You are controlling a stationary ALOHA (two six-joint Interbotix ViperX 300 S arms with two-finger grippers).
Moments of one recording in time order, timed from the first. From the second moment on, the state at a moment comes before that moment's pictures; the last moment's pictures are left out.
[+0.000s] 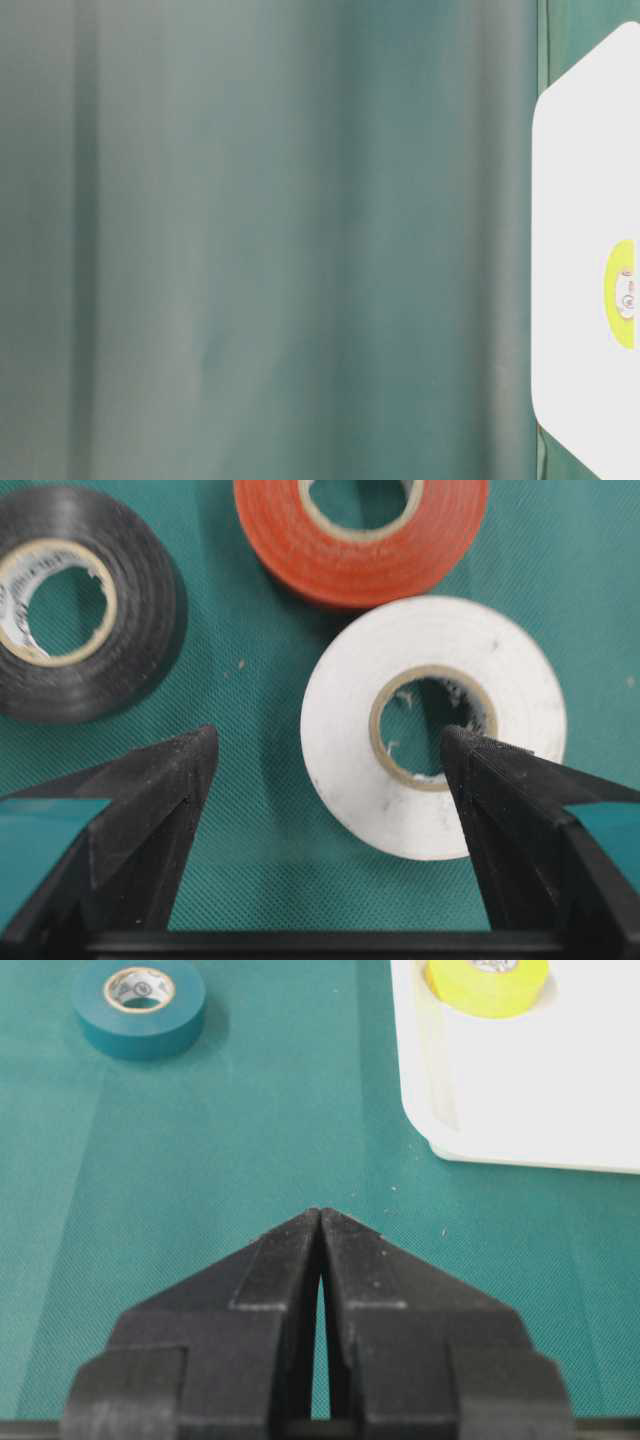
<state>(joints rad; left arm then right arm) -0.13 -0.18 1.01 -0.03 0.08 0.01 -0.04 -1.15 1.46 -0.02 0.07 0.07</state>
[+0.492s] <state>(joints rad) -0.12 -0.07 0.97 -0.02 0.07 0.01 -0.04 -1.15 1.46 -0.02 0.07 0.07</state>
